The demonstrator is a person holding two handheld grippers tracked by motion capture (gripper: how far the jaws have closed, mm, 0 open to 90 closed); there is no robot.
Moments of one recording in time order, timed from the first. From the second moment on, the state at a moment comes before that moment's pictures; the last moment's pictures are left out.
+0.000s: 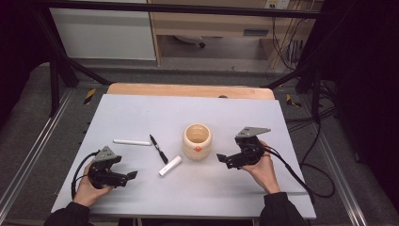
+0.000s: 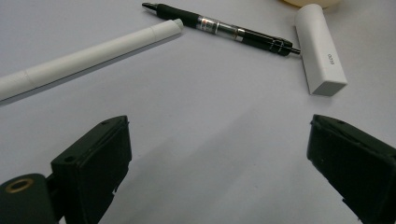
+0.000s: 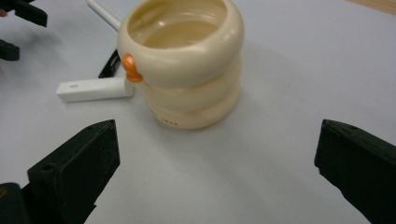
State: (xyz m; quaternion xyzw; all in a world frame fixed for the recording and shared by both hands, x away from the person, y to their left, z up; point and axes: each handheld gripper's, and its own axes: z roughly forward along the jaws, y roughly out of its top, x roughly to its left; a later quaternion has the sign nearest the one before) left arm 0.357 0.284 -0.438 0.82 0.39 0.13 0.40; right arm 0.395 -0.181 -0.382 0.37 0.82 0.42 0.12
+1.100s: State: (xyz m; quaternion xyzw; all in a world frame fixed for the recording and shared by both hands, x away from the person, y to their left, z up) left arm 0.363 0.229 -0.413 0.85 0.37 0.12 0.36; right arm 0.377 -0.235 -0.440 0.41 0.81 0.40 0.11
